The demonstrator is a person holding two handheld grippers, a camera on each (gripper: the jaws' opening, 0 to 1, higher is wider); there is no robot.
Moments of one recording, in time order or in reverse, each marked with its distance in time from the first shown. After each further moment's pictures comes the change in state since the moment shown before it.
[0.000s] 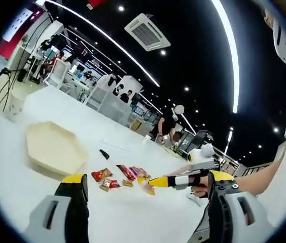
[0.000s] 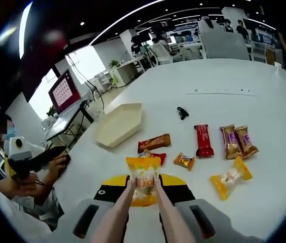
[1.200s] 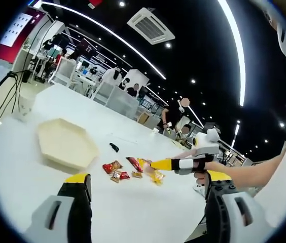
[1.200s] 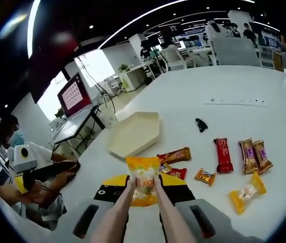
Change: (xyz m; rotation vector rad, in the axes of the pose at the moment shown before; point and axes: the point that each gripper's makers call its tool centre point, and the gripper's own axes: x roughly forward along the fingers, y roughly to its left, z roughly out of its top) left arm -0.018 0.011 -0.006 0.004 0.053 0.057; right arm 0.023 0.046 0.027 -0.042 -0.036 0.090
